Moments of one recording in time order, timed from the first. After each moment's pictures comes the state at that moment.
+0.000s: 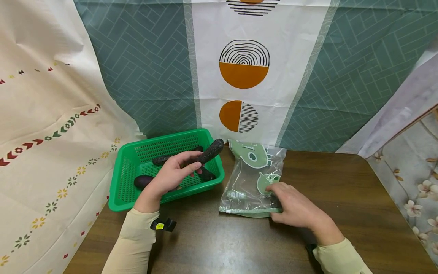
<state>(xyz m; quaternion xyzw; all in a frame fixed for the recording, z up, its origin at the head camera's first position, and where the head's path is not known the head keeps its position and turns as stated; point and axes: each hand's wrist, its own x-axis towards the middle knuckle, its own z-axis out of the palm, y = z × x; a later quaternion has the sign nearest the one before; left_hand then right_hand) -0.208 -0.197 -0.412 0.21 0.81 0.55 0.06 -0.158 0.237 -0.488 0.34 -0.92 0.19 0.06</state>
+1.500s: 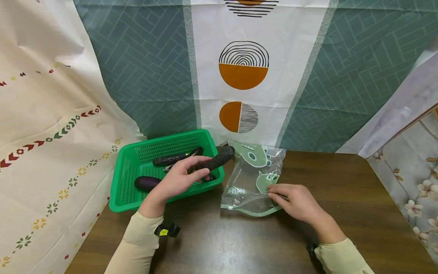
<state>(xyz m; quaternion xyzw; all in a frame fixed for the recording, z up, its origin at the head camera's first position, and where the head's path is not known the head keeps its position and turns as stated) -0.195 -0.174 -0.406 0.26 0.80 0.53 0.06 -0.163 0.242 -0.485 0.34 -0.89 0.24 0.17</state>
